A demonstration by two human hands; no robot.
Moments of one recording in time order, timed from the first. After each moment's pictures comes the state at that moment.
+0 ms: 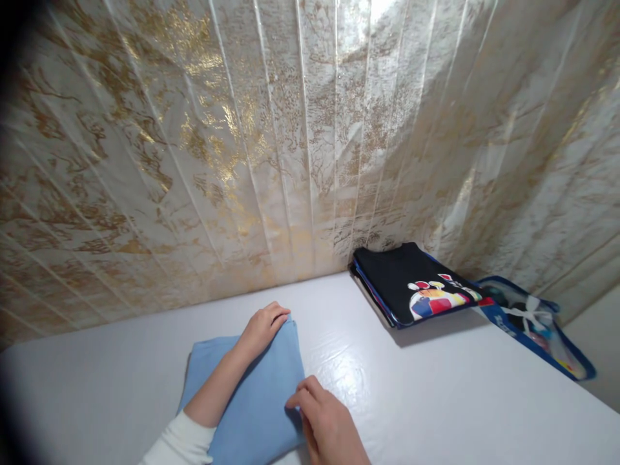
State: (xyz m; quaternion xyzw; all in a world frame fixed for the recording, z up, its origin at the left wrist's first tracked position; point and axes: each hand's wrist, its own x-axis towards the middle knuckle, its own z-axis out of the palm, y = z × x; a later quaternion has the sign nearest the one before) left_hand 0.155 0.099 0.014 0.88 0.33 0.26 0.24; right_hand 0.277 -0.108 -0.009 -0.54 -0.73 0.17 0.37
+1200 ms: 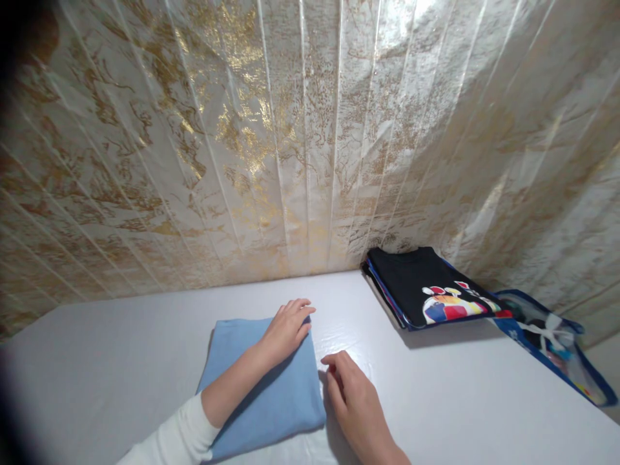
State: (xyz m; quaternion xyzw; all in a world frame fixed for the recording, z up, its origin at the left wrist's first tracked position) left_hand 0.161 0.045 0.034 0.92 0.32 0.19 0.13; right_hand 0.297 -0.110 0.004 -0.65 -0.64 0.17 0.37
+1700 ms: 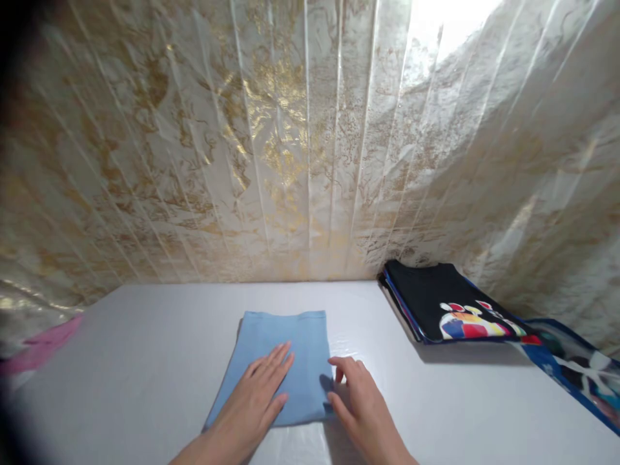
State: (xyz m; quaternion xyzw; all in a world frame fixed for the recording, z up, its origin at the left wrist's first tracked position) left_hand 0.054 -0.055 0.010 0.92 0.38 0.11 0.07; right_hand 0.292 -0.122 0.016 -0.61 -0.71 0.17 0.30
